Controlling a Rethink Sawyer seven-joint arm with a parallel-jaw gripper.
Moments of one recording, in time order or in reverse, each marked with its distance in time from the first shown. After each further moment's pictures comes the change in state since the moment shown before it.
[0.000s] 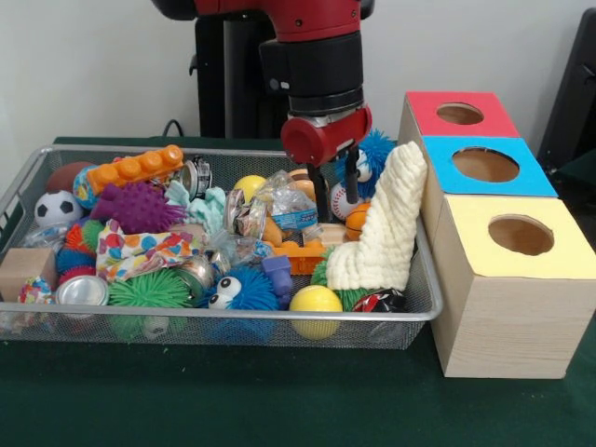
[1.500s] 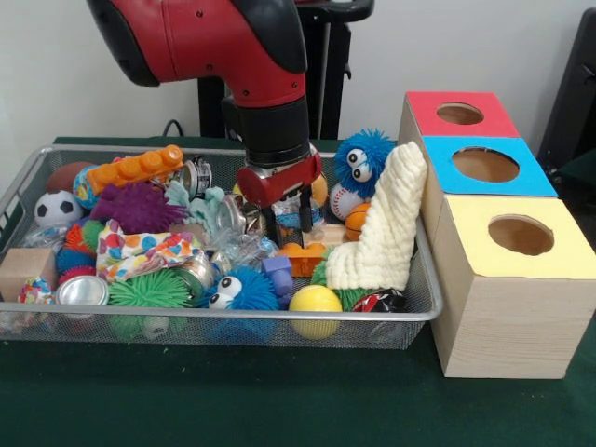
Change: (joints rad) arm -0.019 0.194 -0.151 -0.025 0.001 -0.115 0.000
